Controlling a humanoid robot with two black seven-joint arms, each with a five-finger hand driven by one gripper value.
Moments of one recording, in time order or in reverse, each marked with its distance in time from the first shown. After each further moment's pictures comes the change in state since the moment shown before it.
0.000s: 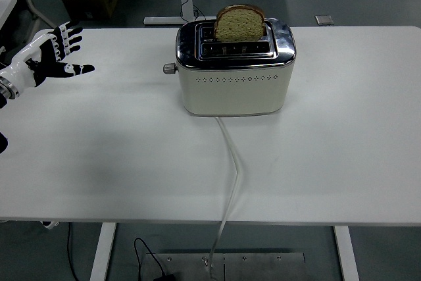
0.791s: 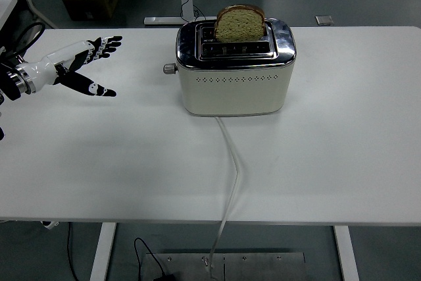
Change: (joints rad) left arm -0.036 0.051 0.000 -0.207 0.451 0.022 -0.007; right arm 0.000 0.000 0.000 0.000 0.000 0.000 0.000
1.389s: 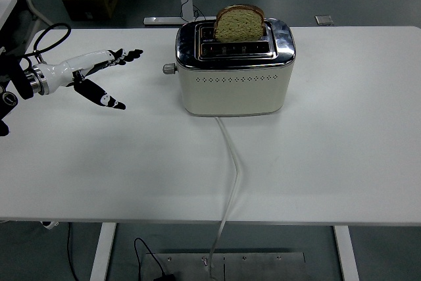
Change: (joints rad) left arm -0.007 -0.005 0.004 -0.078 0.182 -0.001 0.002; right arm 0.000 0.000 0.000 0.000 0.000 -0.001 0.000
